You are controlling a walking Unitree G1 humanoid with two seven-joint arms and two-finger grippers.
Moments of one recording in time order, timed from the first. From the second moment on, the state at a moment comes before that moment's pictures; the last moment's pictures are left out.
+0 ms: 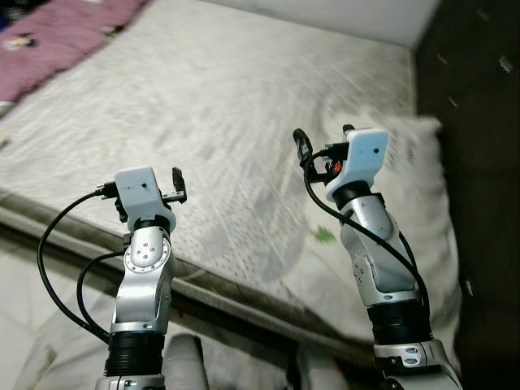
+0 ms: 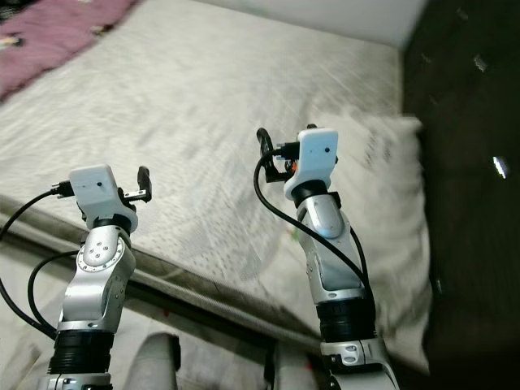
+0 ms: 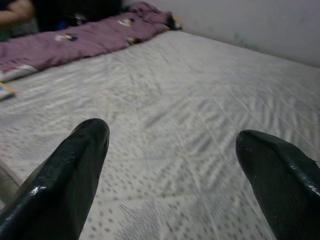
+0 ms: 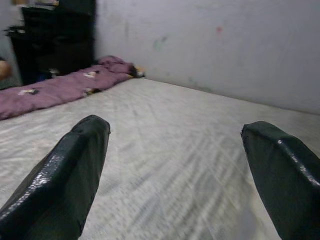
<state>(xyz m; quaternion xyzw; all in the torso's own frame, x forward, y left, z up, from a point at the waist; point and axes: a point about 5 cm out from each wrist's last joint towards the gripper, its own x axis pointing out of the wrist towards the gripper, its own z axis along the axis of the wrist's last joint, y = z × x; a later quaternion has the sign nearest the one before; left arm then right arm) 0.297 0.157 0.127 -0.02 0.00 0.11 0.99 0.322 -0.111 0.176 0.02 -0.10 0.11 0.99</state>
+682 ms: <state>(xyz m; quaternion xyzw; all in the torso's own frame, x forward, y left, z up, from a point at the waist) 0.301 0.154 0.139 -0.04 -0.04 0.10 0.99 0.325 -0.107 0.175 0.01 -0.10 0.11 0.99</state>
